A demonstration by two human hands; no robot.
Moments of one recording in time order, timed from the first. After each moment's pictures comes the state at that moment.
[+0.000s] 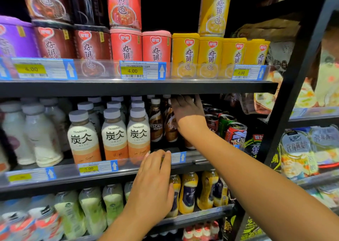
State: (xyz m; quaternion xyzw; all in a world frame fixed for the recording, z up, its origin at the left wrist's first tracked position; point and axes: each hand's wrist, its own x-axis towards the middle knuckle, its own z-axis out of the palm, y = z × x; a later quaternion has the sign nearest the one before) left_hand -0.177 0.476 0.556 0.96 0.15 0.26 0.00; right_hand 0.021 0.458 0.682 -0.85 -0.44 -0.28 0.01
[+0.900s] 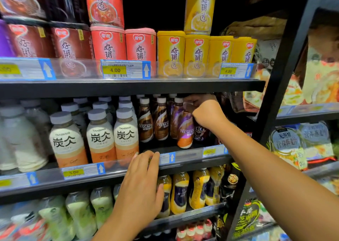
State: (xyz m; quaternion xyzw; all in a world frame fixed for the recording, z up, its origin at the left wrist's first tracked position) left_hand -0.173 0.476 0.553 0.95 0.17 0.27 0.03; right_hand 0.082 0.404 0.692 -0.79 -0.38 -0.07 0.48
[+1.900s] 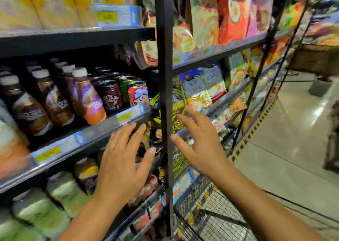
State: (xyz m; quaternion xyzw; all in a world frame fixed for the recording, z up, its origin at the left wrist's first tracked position) left_hand -0.102 0.377 0.545 0.94 -0.04 0.28 0.20; right_hand -0.023 0.163 0.551 -0.90 -0.24 -0.21 0.30
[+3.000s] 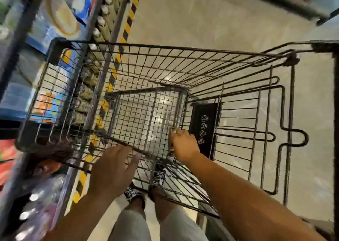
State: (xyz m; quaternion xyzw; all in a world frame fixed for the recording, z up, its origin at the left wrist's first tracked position) left_hand -0.079 0.074 0.081 0.93 -0.22 -0.26 0.13; right_hand -0.131 -0.170 0.015 -0.90 0.13 0.40 0.06
